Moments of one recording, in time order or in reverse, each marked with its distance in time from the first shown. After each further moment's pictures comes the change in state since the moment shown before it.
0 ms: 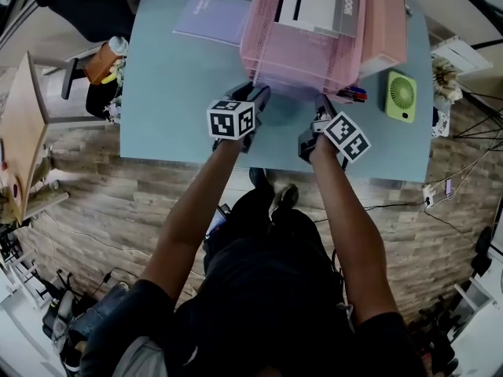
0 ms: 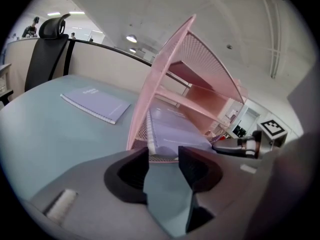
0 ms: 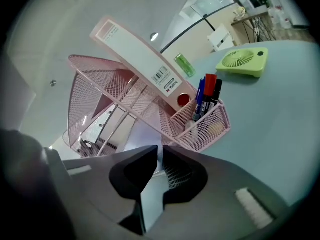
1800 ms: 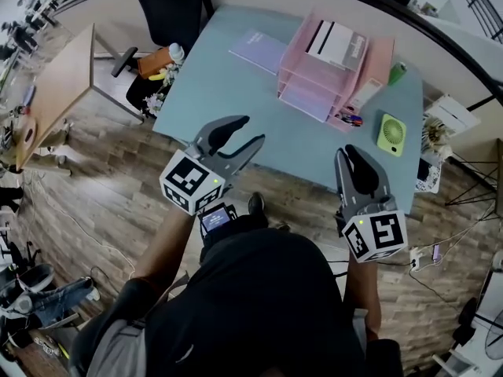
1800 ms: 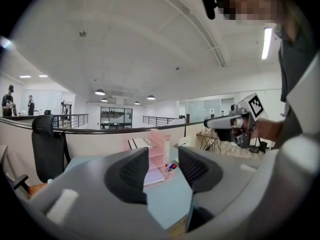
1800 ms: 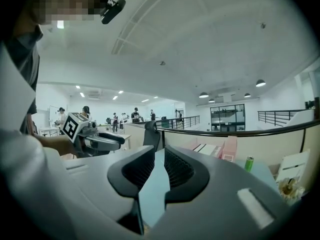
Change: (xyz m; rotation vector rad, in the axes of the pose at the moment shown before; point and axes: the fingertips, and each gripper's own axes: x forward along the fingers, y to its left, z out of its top) left arm -0.330 -0.195 0.076 0.508 -0.400 -0.069; right arm -0.341 0.236 0.035 -1.050 -0.151 0.547
